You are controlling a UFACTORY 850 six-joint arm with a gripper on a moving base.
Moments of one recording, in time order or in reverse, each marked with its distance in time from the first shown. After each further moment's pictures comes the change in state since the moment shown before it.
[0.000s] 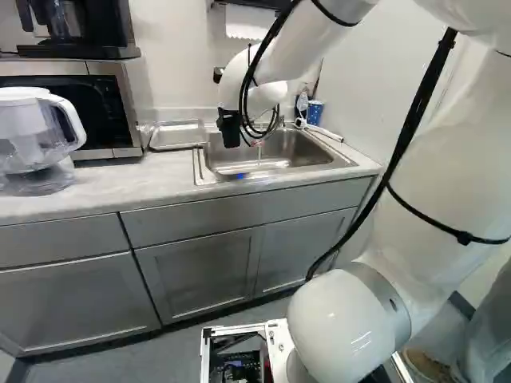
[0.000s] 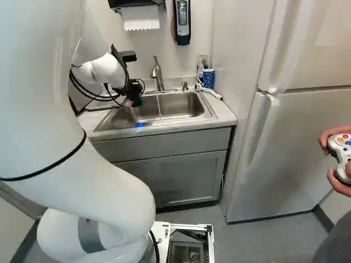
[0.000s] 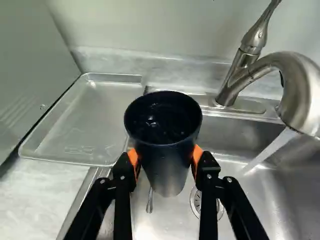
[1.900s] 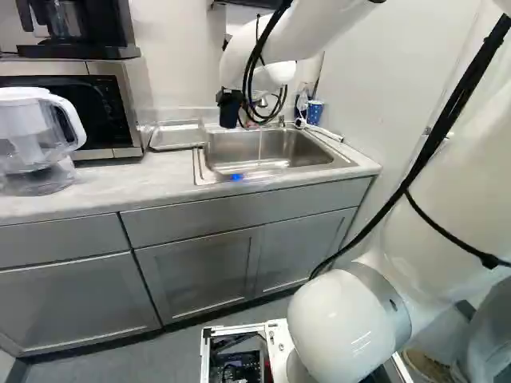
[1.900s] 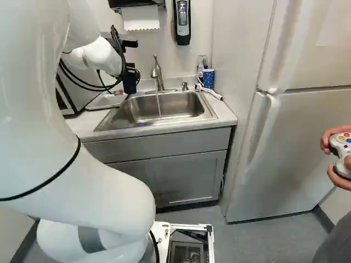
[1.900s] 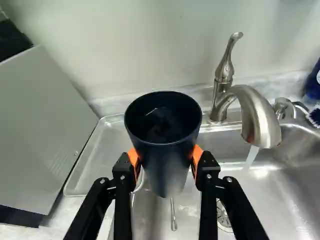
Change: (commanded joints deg) arm 0.0 4.8 -1.9 0.0 0.0 15.7
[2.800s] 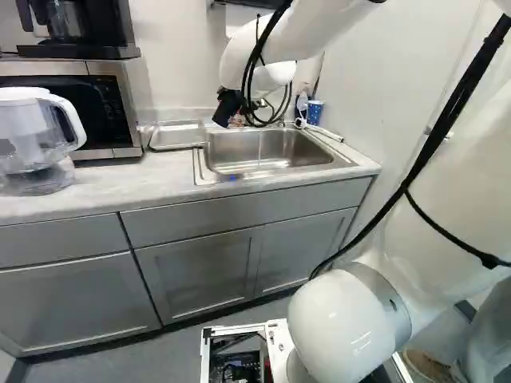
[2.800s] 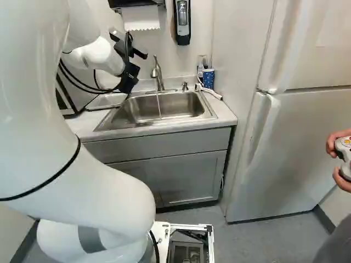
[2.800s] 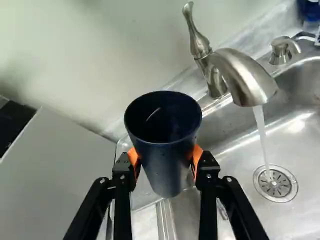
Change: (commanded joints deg) arm 0.0 0.0 0.0 0.0 0.0 27.1
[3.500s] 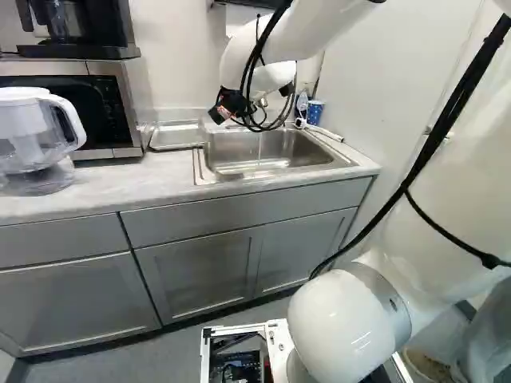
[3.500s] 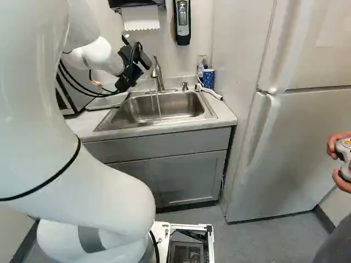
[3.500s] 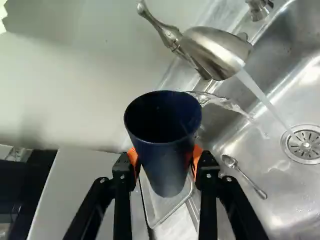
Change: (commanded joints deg) arm 0.0 0.0 0.0 0.0 0.0 21.1
